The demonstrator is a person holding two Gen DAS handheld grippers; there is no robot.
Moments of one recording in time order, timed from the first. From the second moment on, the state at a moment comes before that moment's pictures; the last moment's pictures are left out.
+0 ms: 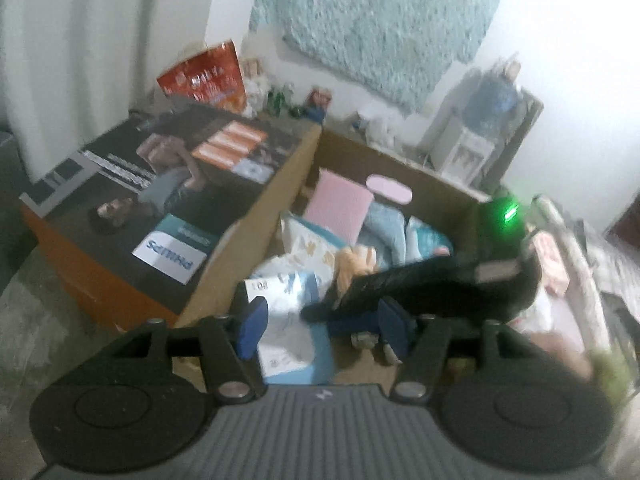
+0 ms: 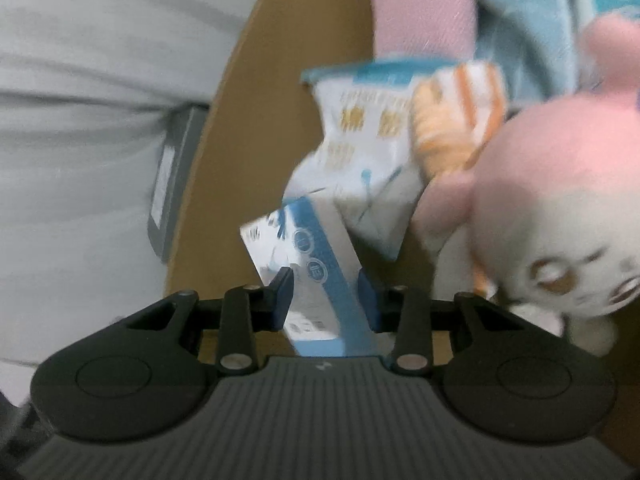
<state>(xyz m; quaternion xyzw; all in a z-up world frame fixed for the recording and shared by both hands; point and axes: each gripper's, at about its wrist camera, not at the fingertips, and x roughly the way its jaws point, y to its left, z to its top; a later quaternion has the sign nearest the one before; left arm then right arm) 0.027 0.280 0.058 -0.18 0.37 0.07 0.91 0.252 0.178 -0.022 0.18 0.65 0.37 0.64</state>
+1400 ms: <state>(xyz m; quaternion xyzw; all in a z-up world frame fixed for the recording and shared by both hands) -0.039 0.013 0.034 -0.03 0.28 -0.22 0.93 0.021 -0.273 0.061 0.27 0.37 0.15 0.88</state>
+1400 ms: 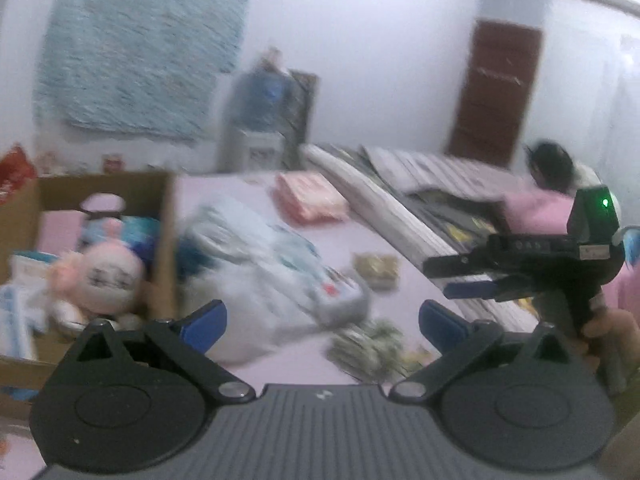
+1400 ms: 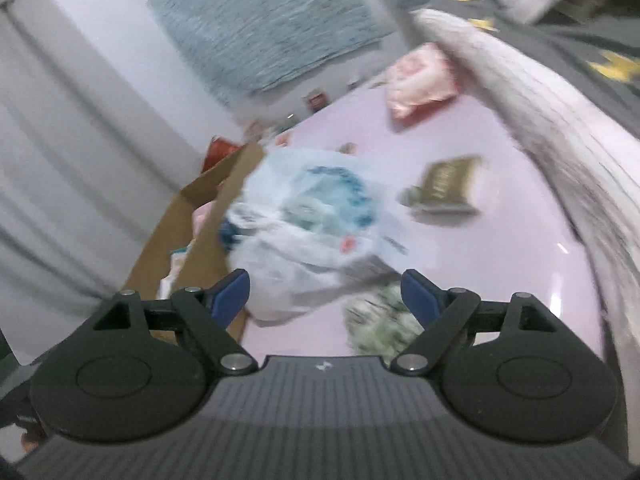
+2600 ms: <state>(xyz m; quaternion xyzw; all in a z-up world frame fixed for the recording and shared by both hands) 0.059 -0.102 -0.095 0.07 0.41 -0.21 0.88 0.188 -0.266 -0.001 -0.01 0.45 0.13 0.88</state>
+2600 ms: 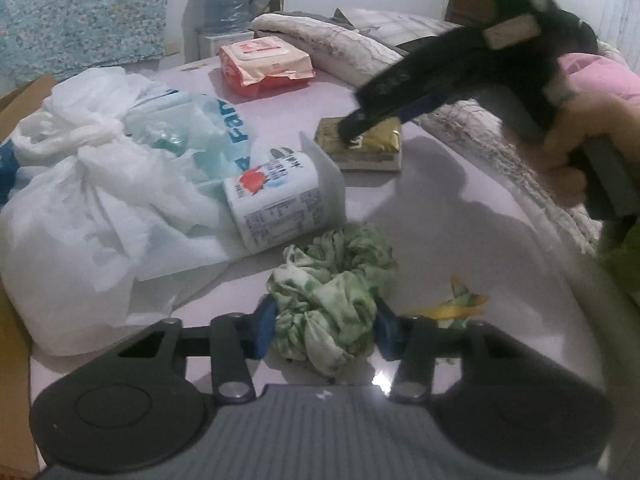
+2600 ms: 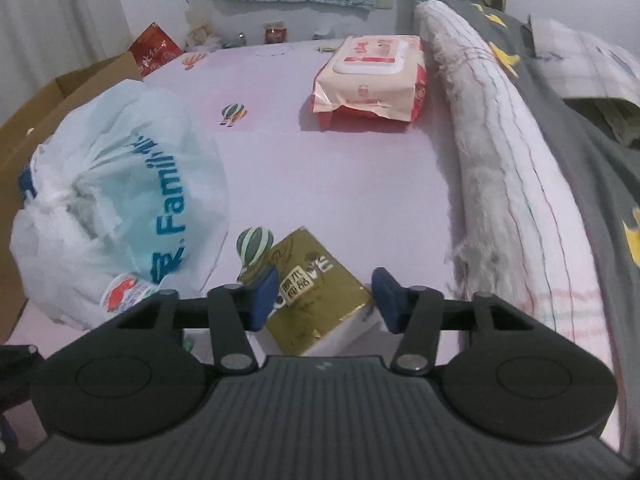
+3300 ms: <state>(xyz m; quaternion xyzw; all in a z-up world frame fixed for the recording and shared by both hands) 0.010 -0.034 -0.086 0.05 0.42 -0.18 0.89 0.031 -0.247 -0.003 0.15 0.49 0.13 0.85</state>
